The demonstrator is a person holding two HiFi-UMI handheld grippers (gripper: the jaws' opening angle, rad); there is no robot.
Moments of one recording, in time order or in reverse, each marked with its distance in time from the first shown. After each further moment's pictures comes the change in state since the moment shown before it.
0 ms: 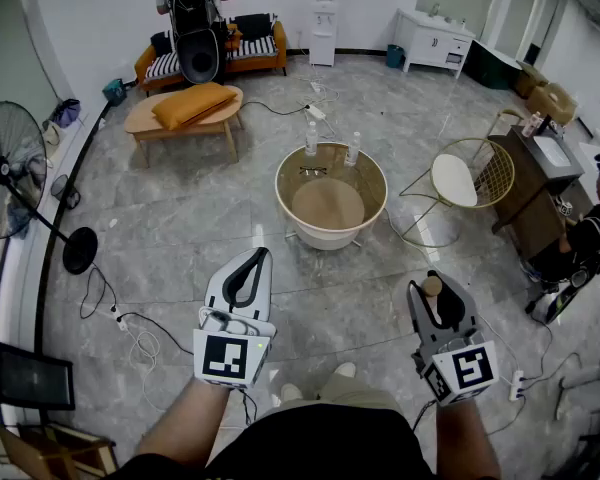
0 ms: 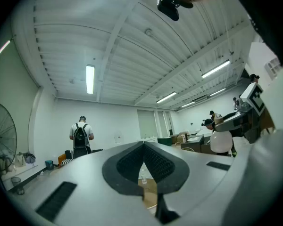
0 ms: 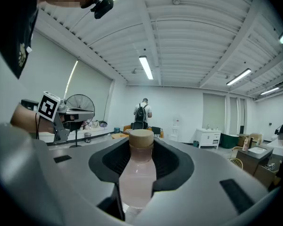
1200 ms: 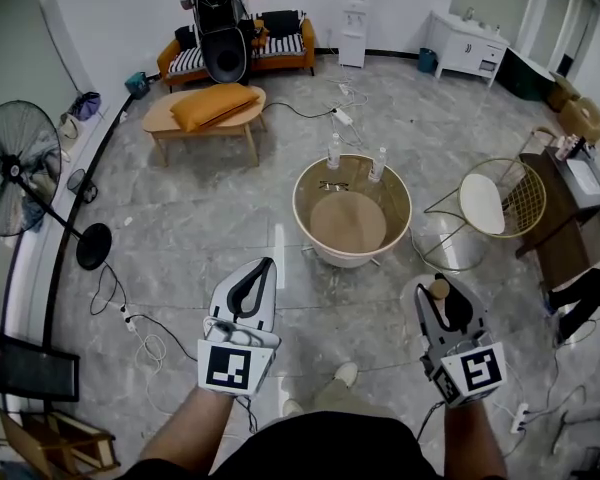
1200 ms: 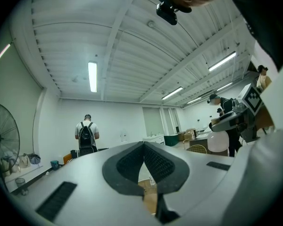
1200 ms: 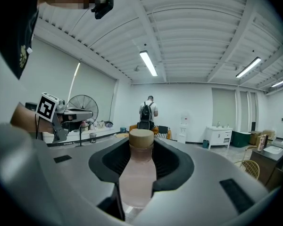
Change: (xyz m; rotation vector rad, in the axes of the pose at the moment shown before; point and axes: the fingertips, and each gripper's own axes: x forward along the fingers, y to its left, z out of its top) left arm 0.103 0.038 -0.030 0.017 0.028 0.070; right arm 0.126 -0.072 -0.008 0.014 -0.002 0.106
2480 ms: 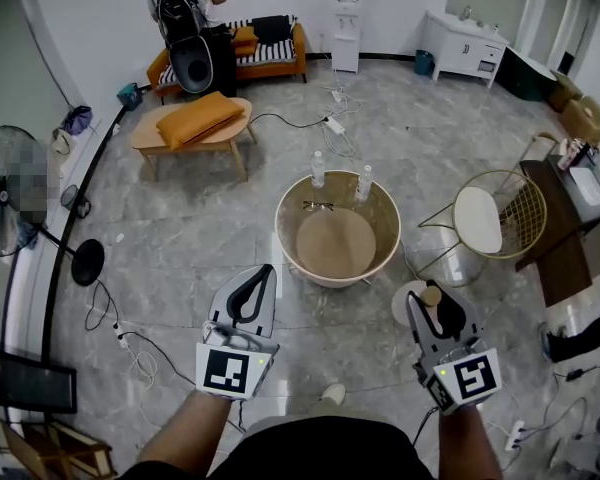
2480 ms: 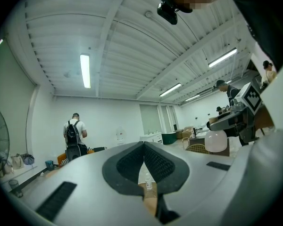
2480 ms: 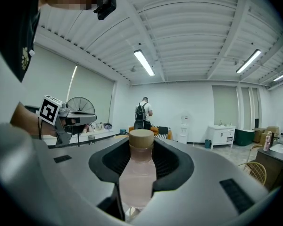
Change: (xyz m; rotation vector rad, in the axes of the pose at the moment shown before) left arm 0.149 -0.047 -0.005 0.021 0.039 -0.028; right arm 0.059 -0.130 0.001 0.036 -0.012 0.030
